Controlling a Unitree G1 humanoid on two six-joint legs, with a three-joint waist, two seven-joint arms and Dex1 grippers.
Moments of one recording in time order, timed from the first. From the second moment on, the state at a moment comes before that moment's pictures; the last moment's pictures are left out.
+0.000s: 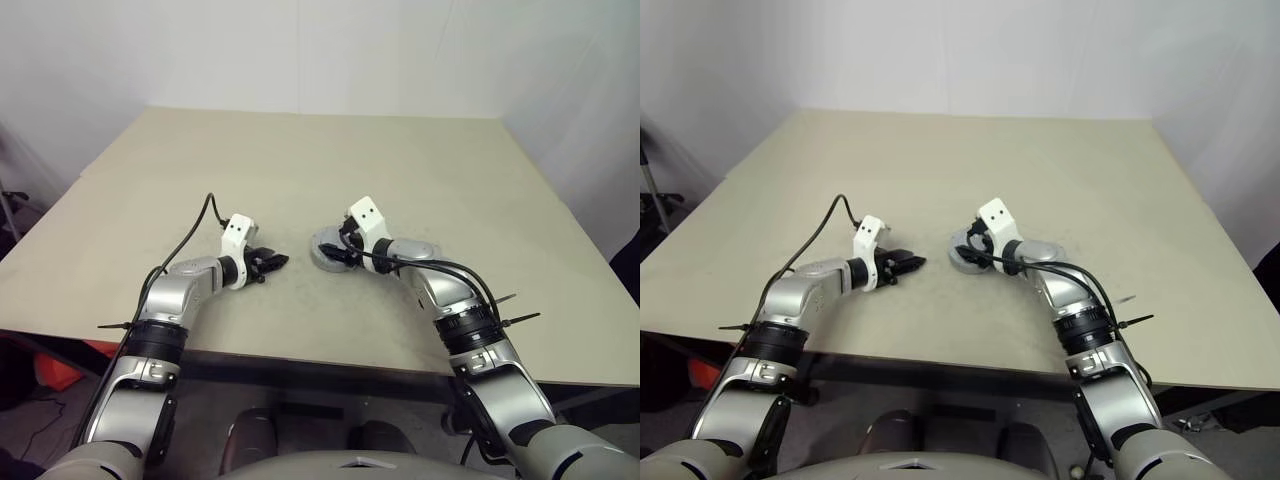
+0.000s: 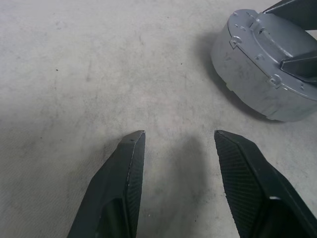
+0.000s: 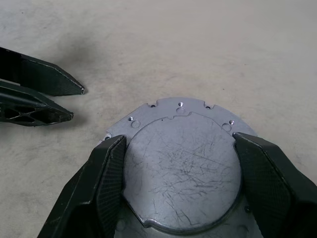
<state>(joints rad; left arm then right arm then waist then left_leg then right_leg) -0.48 0.32 -0.03 0.30 -0.30 0.65 -0.69 -0.57 -0.25 0.21 0.21 0.12 0.63 0.57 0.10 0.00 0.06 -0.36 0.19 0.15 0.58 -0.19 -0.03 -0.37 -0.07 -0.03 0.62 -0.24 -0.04</state>
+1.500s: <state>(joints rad) -0.70 0.09 0.10 0.50 -0.48 0.87 -0.58 -0.50 -0.32 0.21 0.04 0.14 0.65 0.64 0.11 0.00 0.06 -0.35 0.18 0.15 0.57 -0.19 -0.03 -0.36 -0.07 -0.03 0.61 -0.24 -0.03</state>
